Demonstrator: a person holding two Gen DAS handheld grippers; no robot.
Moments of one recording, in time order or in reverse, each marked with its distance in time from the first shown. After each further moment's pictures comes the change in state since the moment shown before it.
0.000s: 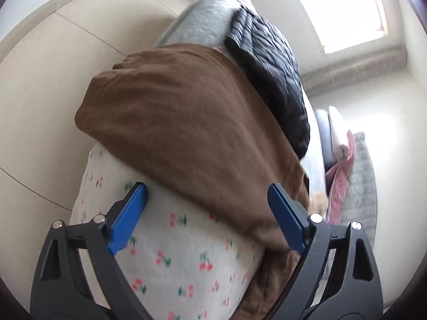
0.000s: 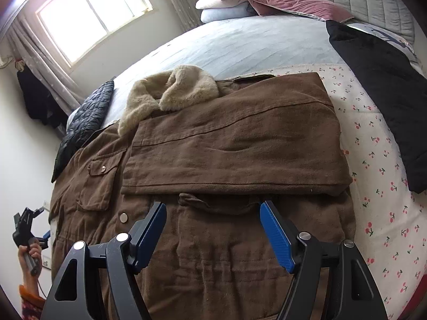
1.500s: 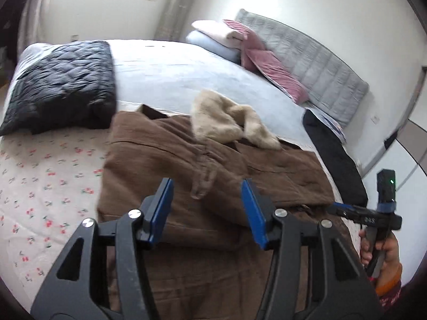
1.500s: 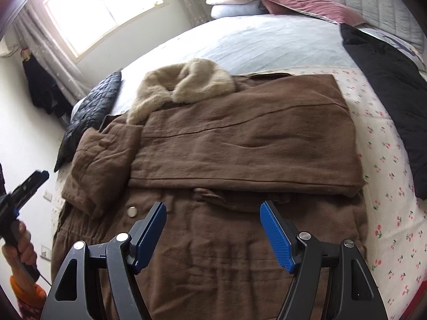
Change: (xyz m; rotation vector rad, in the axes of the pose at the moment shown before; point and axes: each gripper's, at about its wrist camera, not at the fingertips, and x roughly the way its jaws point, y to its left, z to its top) left arm -0.012 -0.228 -0.167 0.963 0.116 -0.174; right arm 0.003 0.043 0.004 -0.107 0.031 0.046
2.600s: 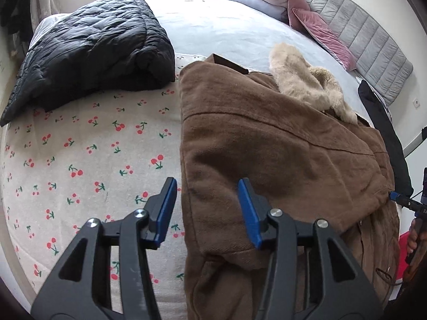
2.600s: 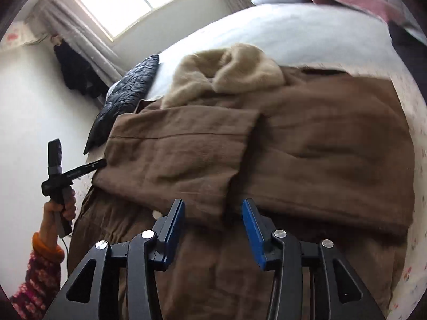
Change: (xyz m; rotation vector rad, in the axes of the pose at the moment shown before) left arm 0.095 0.077 0.008 0.024 0.244 0.188; right arm 0.029 -0.050 0.010 0.031 0.073 0.242
